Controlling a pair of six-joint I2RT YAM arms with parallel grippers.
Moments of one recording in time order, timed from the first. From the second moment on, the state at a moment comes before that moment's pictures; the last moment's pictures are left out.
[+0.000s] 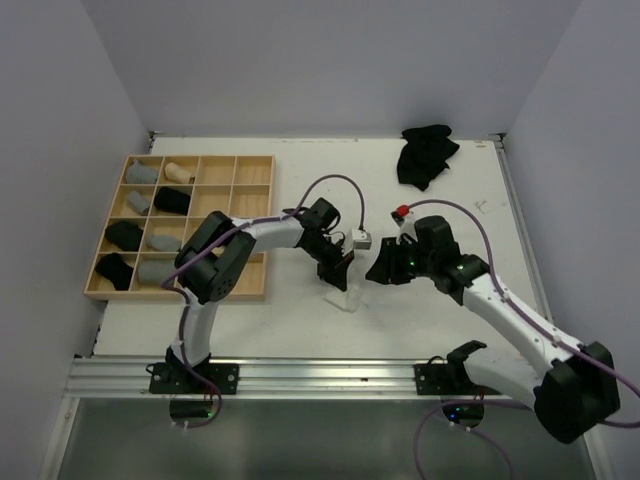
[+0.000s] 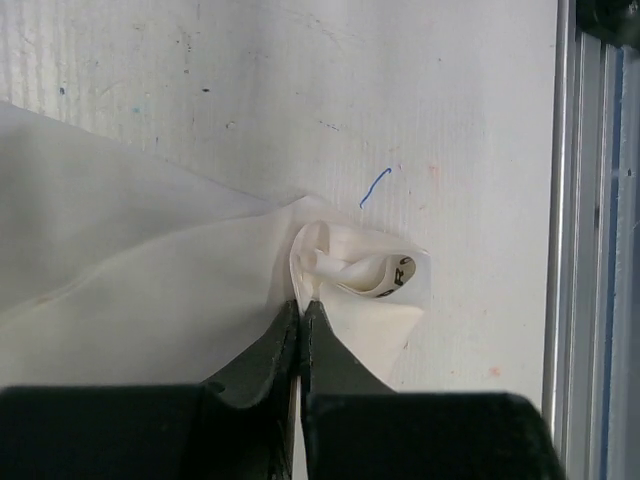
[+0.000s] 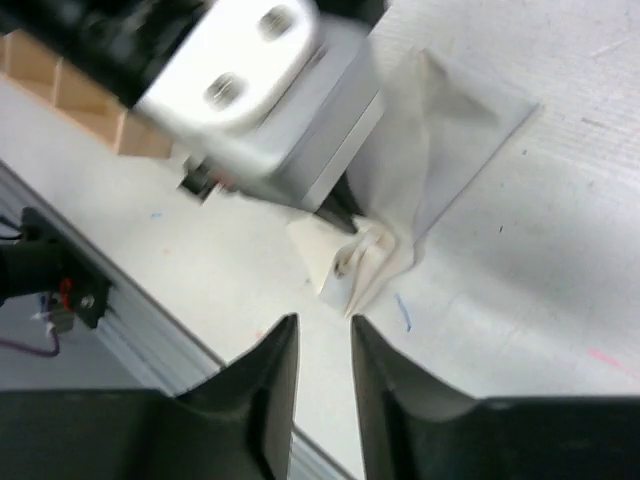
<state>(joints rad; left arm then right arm) -0.71 2.07 1.32 -0.47 0.83 0.49 0.47 1.12 0.71 -0.37 -0.38 0.44</state>
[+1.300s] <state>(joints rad) -0.65 2.26 1.49 -0.76 1.04 0.43 1.16 1.49 0.80 -0.34 0.21 -0.18</state>
